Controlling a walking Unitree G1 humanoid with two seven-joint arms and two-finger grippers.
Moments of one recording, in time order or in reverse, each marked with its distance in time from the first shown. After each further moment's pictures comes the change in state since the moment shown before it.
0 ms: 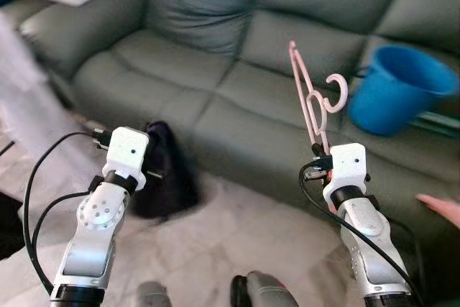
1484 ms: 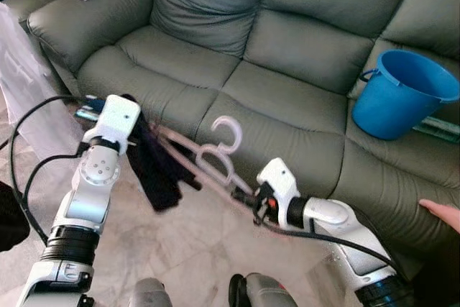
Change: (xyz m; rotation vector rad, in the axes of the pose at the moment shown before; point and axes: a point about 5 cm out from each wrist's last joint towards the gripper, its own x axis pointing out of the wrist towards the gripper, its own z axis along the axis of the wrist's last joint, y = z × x) left arm 0.050 0.045 -0.002 0.329 0.098 0.233; right arm -0.012 0.078 -0.001 0.030 0.286 0.953
